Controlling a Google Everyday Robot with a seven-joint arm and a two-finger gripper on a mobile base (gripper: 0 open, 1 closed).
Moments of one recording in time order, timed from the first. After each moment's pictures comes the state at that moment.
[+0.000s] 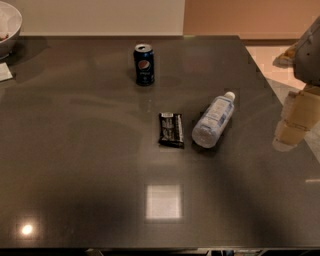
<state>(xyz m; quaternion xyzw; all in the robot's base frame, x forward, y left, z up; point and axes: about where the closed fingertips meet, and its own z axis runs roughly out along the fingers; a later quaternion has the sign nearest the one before) 0.438 -0.217 0.976 -0.60 0.78 -0.03 0.16</state>
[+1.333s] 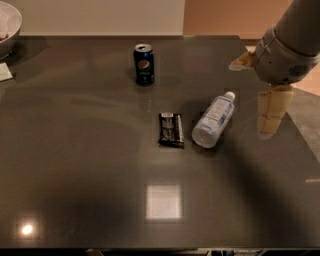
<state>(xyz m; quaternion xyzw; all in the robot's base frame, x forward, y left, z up) 0.498 -0.191 0.934 -0.75 0.65 -0.01 0.14</state>
